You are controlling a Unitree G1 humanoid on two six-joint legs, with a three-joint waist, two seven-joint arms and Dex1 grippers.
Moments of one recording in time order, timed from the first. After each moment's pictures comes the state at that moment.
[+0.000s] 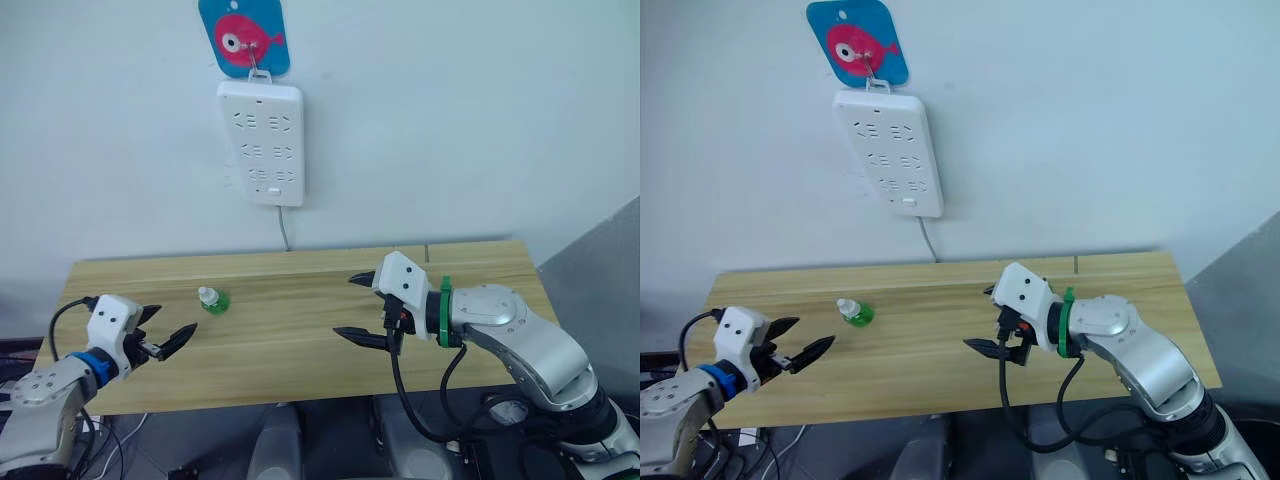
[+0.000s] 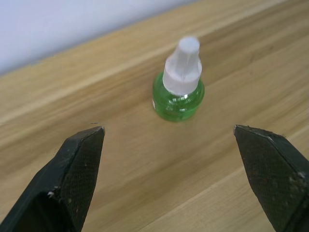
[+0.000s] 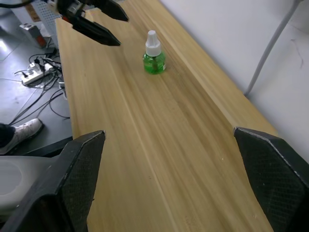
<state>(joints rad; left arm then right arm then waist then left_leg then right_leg) 0.05 0.73 0.31 0.27 -0.32 0.12 -0.85 -0.42 -0.53 0.33 -0.64 0.34 0.92 0.73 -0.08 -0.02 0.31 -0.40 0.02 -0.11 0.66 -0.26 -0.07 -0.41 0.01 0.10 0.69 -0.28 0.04</state>
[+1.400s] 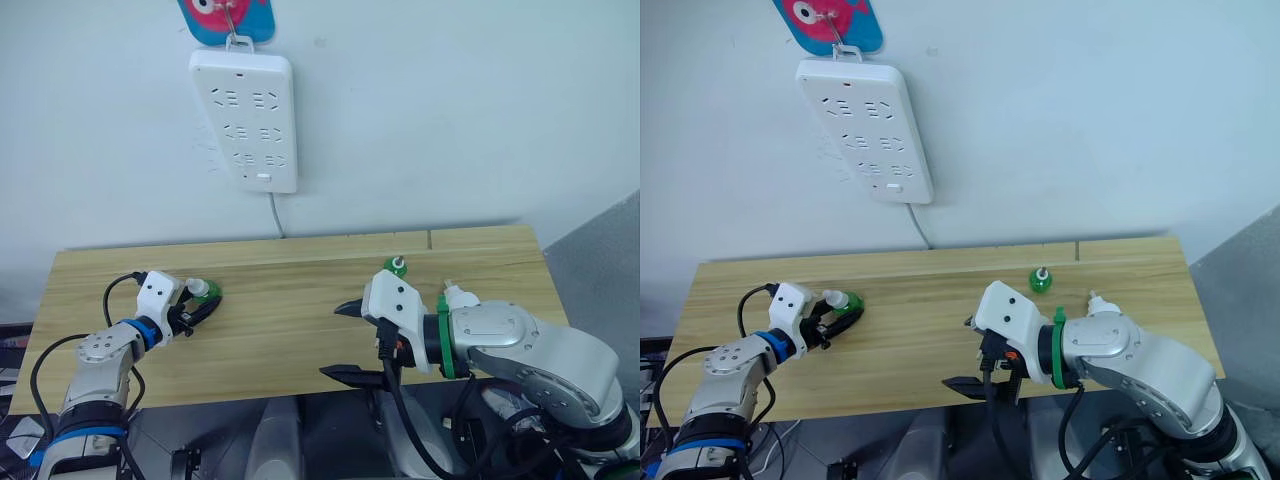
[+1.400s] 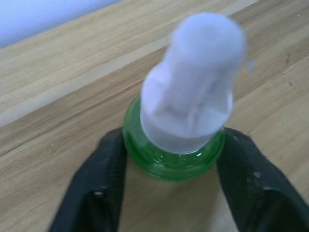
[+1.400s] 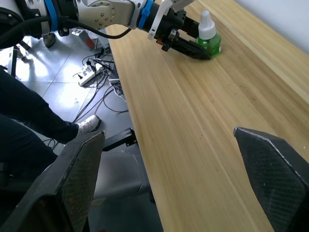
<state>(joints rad) -0.24 0.63 0.20 0.63 -0.20 -0.09 -0.84 -0.44 -0.54 0.28 -0.86 0.69 1.21 0.55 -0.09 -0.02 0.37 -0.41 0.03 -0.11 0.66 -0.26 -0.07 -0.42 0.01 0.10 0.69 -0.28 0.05</state>
